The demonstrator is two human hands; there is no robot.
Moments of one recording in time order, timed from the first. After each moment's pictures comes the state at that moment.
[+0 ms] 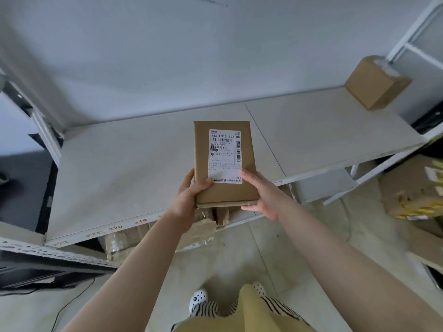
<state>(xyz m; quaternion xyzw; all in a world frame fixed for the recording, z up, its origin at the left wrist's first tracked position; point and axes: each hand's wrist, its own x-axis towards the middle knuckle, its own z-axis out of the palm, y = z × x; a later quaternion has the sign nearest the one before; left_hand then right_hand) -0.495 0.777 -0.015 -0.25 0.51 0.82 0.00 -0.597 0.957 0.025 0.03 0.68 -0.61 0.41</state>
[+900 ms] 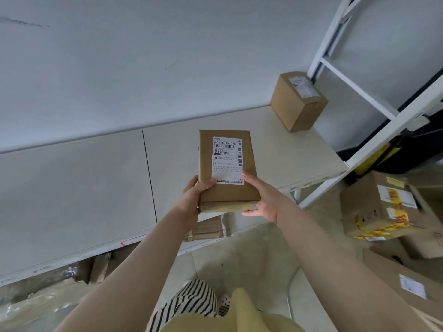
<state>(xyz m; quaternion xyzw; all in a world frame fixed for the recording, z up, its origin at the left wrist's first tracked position) -0.811 1.079 0.004 -0.31 0.51 0.80 0.05 -0.899 1.258 0.034 0.12 0.63 -0.63 0.43</state>
